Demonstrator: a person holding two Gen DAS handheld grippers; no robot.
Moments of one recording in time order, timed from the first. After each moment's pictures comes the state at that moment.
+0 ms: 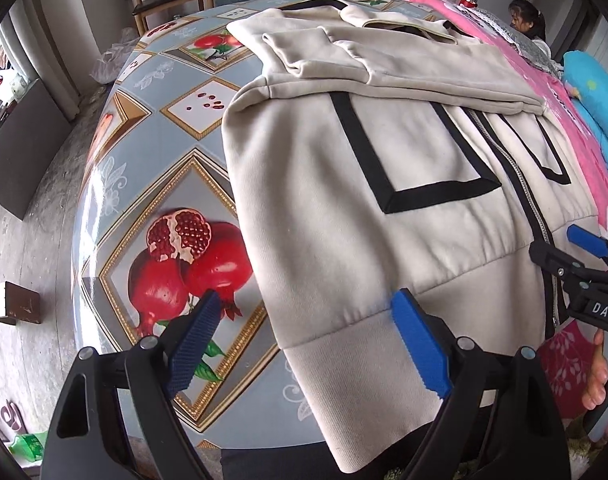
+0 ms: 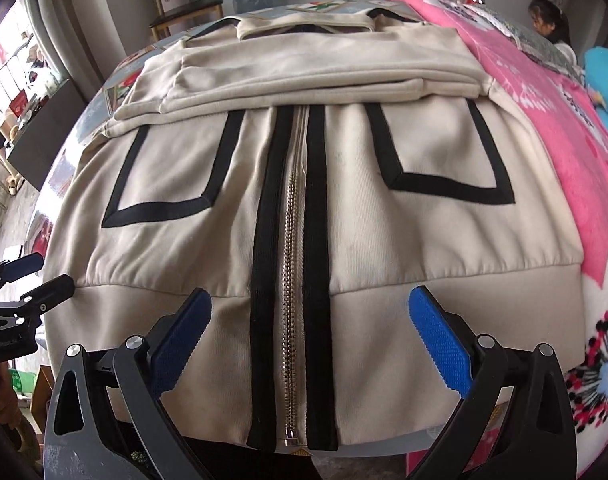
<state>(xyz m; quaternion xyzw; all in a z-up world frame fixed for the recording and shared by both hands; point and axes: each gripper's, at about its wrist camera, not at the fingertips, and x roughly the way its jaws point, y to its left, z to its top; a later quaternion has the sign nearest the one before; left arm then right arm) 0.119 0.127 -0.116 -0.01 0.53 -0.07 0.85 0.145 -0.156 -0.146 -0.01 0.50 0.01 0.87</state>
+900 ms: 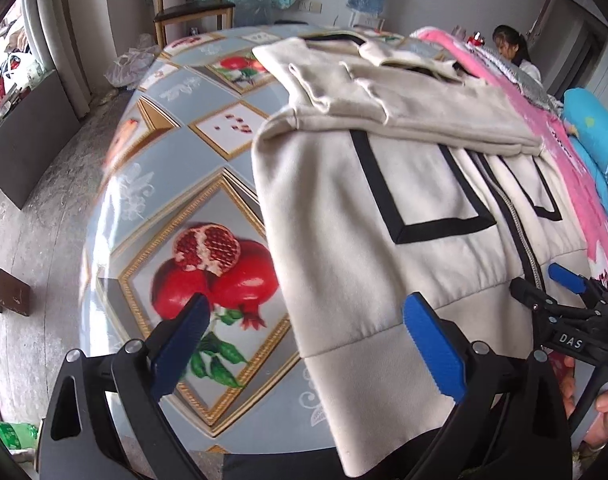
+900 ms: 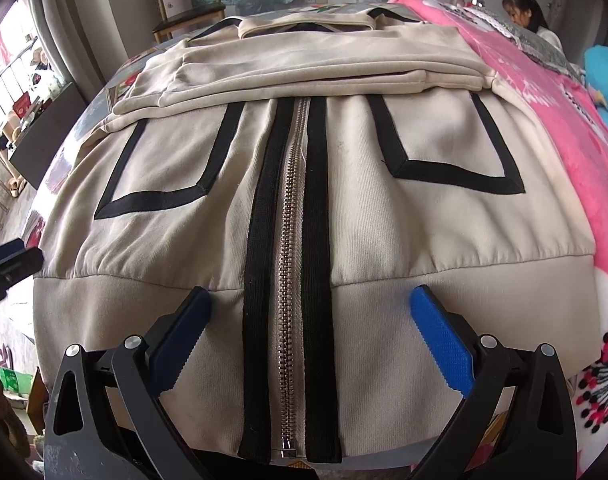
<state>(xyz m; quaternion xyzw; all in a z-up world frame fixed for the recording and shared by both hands) 0.107 0.152 -0.100 -0.05 0.48 -0.06 0.88 0.136 -0.162 -0.157 -0.02 0.47 0.02 0.88</state>
